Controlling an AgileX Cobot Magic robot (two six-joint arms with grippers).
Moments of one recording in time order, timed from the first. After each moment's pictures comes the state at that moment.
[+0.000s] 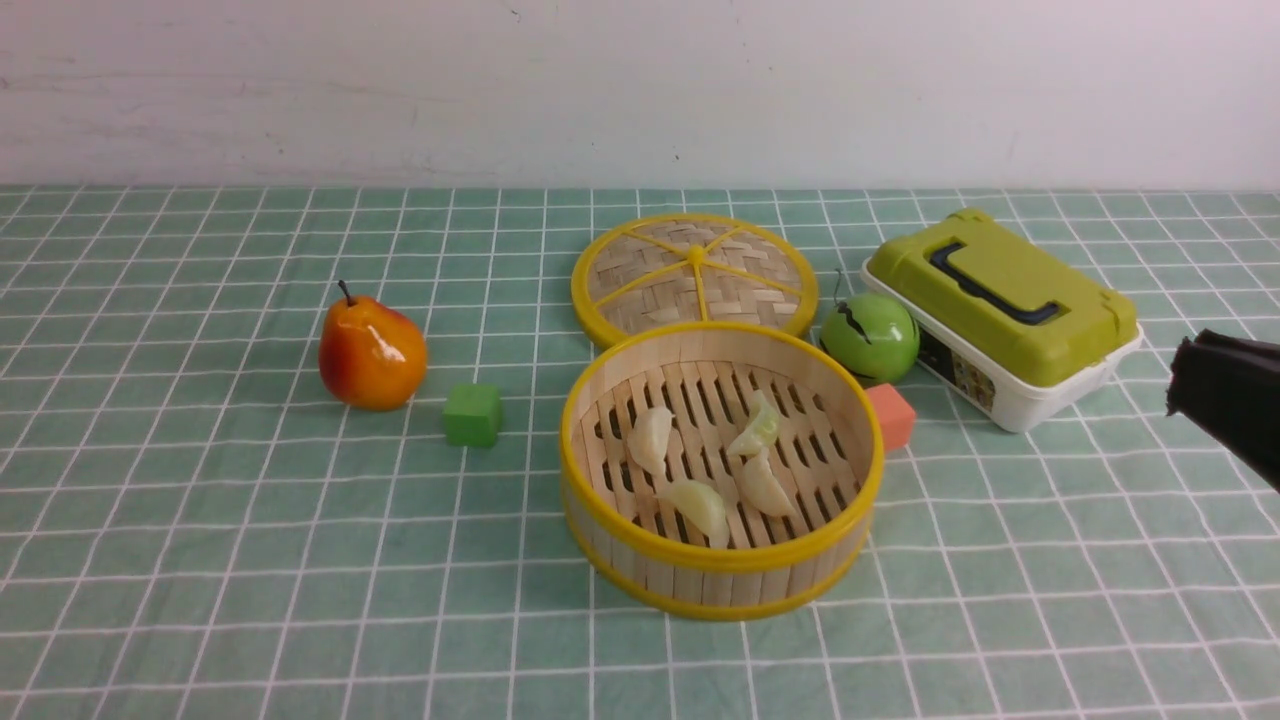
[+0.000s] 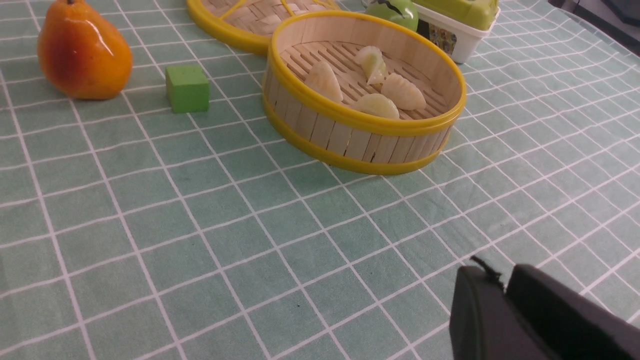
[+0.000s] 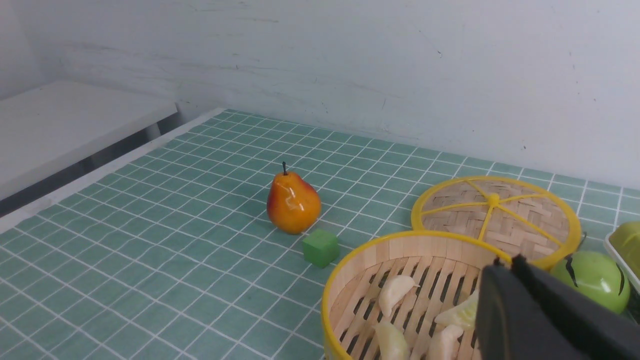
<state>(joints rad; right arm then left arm) 0.64 0.60 -0.63 -0.11 0.21 0.24 -0.60 0.08 -0.35 -0.03 0.66 -0.21</state>
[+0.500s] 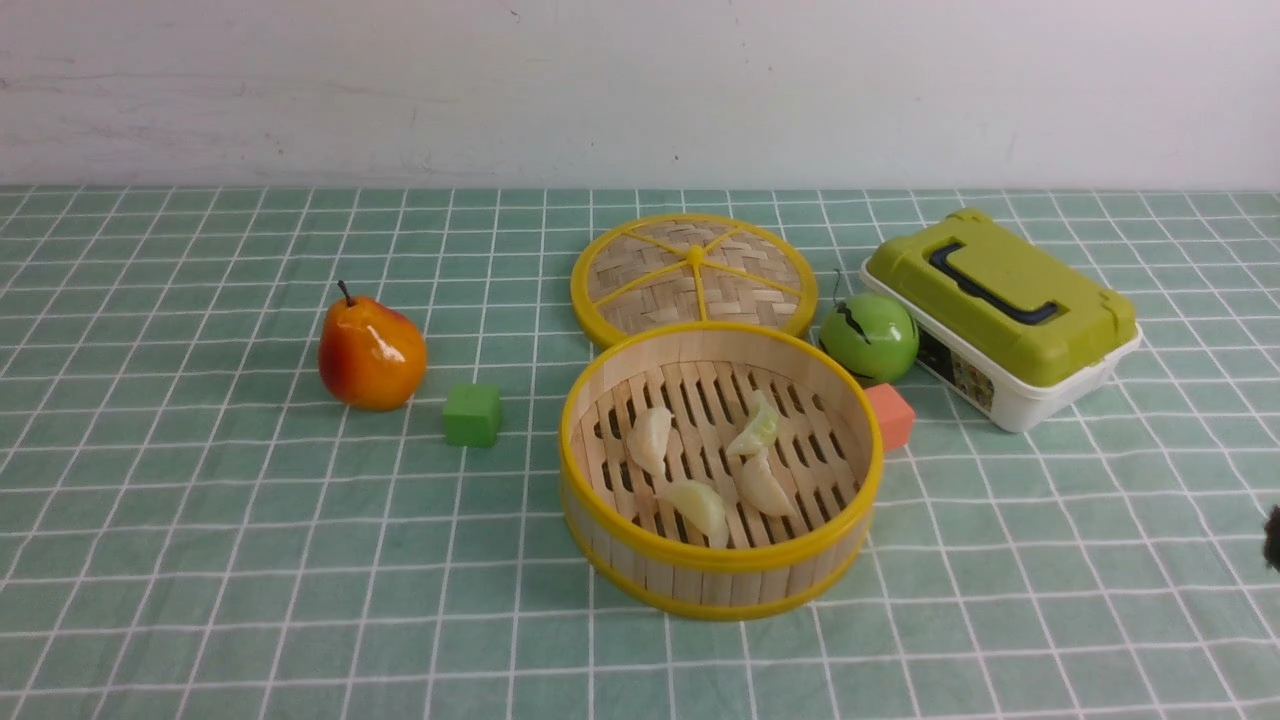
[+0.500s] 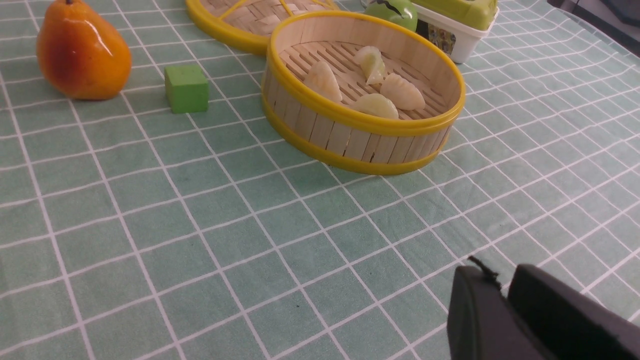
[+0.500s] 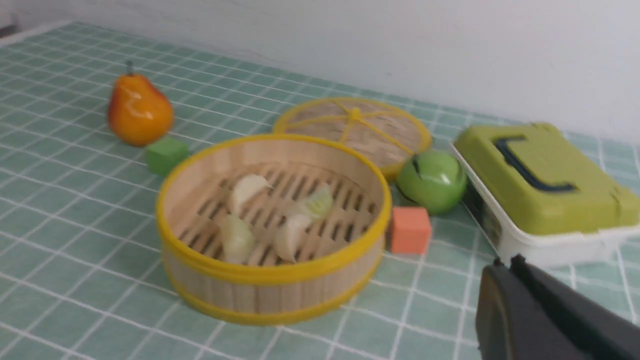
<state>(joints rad) 0.36 0.39 -0.30 -0.15 0.18 0.20 -0.60 0.08 -0.35 -0.03 0.66 -0.21</state>
